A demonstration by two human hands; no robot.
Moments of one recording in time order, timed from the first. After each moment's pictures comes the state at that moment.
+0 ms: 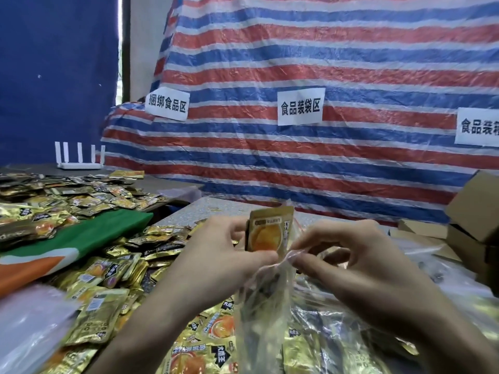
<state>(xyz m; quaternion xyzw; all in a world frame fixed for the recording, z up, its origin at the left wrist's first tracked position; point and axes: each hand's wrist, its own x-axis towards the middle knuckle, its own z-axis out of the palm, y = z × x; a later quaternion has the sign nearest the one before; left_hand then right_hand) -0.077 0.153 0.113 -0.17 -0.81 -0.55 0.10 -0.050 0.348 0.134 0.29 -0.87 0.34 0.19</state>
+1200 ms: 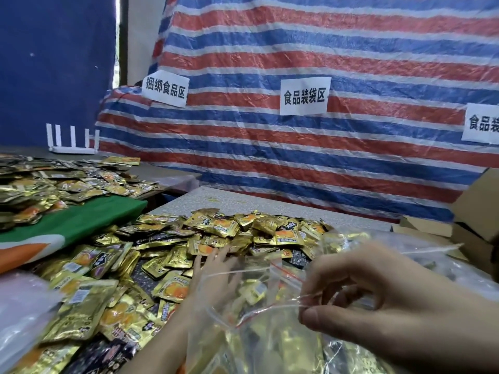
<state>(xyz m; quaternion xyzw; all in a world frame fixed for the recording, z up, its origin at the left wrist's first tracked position) -0.256 0.157 -0.057 -0.10 -0.96 -0.19 0.16 -0.051 0.351 0.142 0.27 -0.92 0.28 -0.06</state>
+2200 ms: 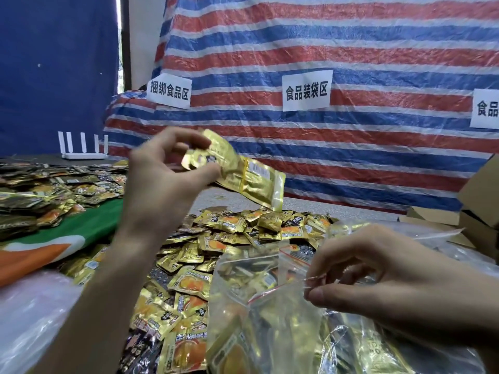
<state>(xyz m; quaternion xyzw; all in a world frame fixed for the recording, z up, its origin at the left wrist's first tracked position) -0.110 0.105 0.128 -0.17 -0.68 -0.58 0.42 -0.048 0.357 0.138 0.31 -0.91 0.28 -0.02</state>
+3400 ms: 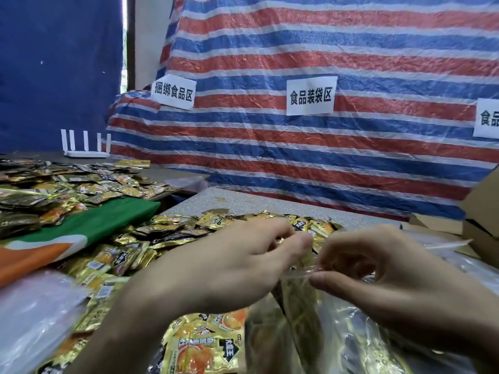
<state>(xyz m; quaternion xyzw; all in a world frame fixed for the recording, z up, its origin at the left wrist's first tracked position) -0.077 0.142 0.120 -0.28 -0.90 -0.32 0.05 -0.051 0.344 0.134 0.29 -0.91 0.27 0.11</state>
